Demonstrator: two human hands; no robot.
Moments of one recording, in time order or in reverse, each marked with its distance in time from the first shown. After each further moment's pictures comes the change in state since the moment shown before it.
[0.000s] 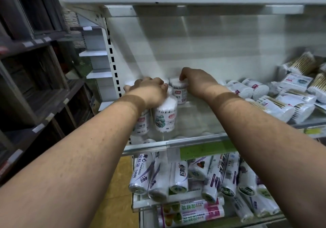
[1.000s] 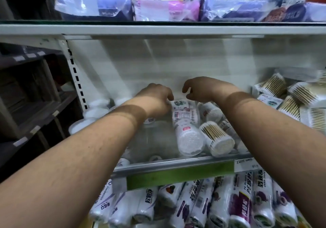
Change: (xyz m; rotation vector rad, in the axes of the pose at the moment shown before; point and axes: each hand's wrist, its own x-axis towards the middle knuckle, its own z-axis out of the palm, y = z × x) left_hand 0.031 0.114 0.004 0.019 0.062 0.296; right_hand 0.010 0.107 -0.070 -0.141 -0.198 -0.040
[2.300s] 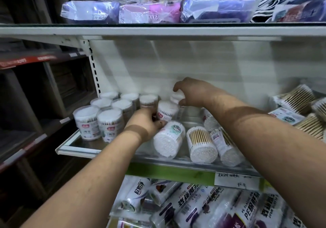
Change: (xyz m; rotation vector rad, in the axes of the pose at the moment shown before) left_hand -0.040 0.029 0.067 -0.372 0.208 -0.444; right_hand 0.019 0.018 0.011 -0.085 0.135 -0.440
